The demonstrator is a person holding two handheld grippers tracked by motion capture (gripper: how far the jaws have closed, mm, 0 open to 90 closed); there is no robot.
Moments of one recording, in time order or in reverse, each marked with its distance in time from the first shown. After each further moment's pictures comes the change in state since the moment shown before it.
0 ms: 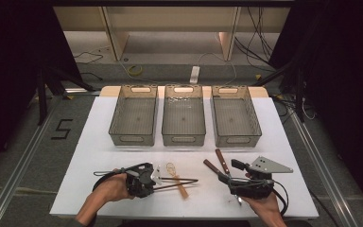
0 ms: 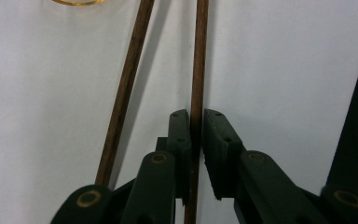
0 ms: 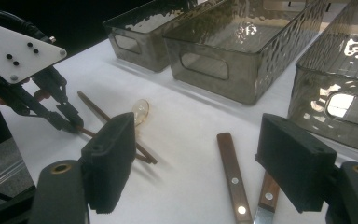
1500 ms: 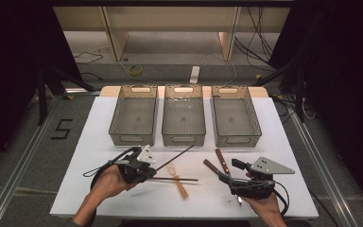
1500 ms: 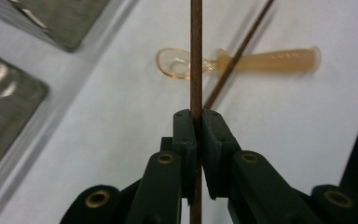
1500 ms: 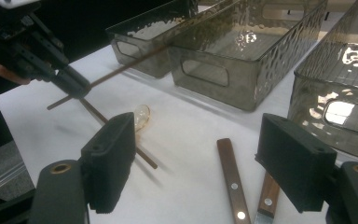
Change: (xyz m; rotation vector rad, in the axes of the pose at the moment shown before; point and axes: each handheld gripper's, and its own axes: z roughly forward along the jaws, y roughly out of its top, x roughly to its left) left arm 0.020 -0.005 -0.041 -0.289 0.109 -0.294; right arm 0.000 0.000 -0.002 -0.029 0.003 -0.013
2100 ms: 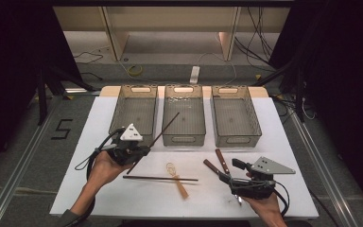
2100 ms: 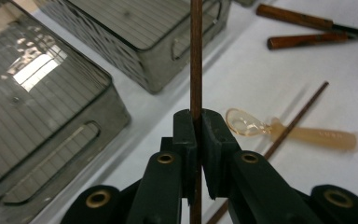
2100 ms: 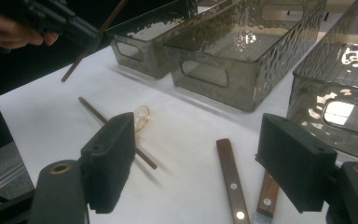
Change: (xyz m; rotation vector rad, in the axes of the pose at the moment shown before) left arm 0.039 0.010 -0.029 -0.191 0.110 -0.173; right arm -0.001 0.000 -0.001 -0.004 0.001 0.003
